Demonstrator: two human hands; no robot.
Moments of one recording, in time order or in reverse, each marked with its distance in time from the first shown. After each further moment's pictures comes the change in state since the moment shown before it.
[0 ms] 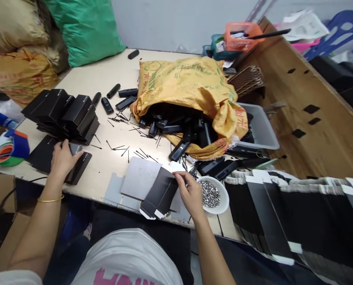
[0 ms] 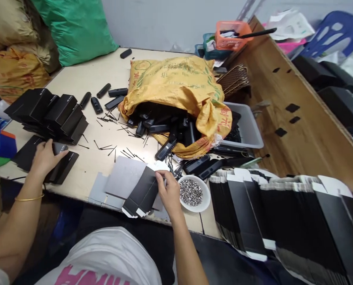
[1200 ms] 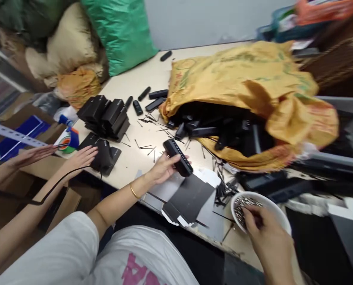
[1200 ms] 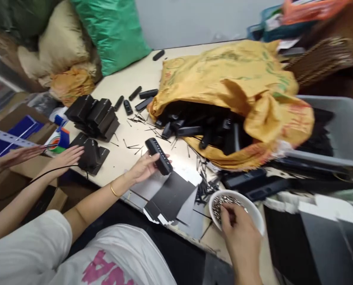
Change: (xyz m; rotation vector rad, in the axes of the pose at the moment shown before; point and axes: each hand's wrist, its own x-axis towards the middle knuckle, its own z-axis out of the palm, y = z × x) left_hand -0.093 0.176 0.083 -1.727 -0.961 -0.173; right_hand -0.028 0.097 -0.049 -0.270 0.121 0.155
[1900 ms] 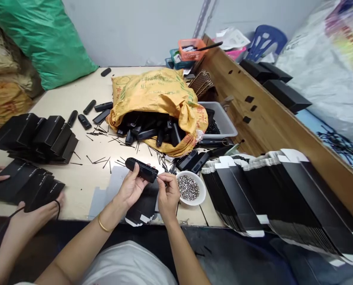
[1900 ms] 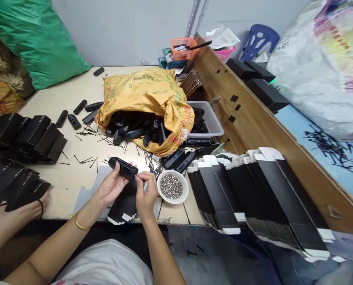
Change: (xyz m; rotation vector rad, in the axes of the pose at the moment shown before) left_hand -0.021 -0.045 0.038 -0.304 0.091 -0.153; right_hand -0.021 -0.128 0.033 0.619 0.371 -0.119
